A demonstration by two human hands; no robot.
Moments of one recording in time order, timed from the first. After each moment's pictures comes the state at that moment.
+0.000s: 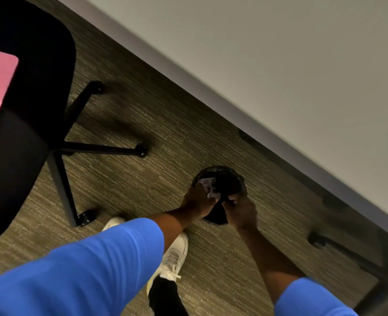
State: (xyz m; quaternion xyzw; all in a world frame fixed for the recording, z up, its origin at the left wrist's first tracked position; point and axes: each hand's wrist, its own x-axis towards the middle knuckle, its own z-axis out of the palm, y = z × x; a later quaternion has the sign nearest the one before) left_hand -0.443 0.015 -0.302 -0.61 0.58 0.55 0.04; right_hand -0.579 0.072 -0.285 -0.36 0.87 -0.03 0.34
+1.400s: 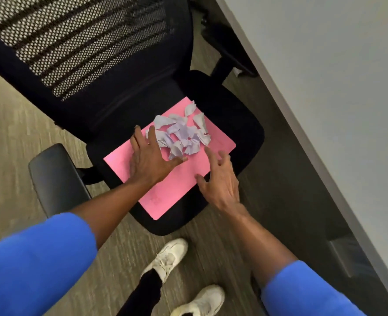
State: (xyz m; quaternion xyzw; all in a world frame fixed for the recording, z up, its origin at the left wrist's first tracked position) left_hand 0.036 -0.093 -0.084 -0.89 0.38 0.19 -0.15; right_hand -0.161 -0.142 -0.089 -0.80 0.51 -0.04 0.30
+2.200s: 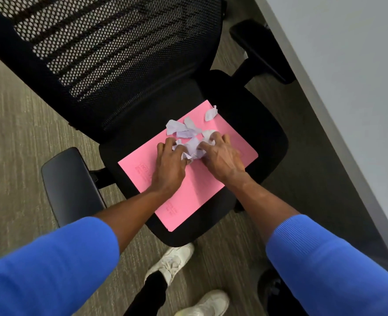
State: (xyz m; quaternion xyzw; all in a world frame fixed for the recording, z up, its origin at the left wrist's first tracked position) left_hand 0.054 -0.097 -0.128 -0.83 0.47 0.17 -0.23; right_hand -0.073 -0.214 -0.101 -0.92 0.37 0.07 0.13
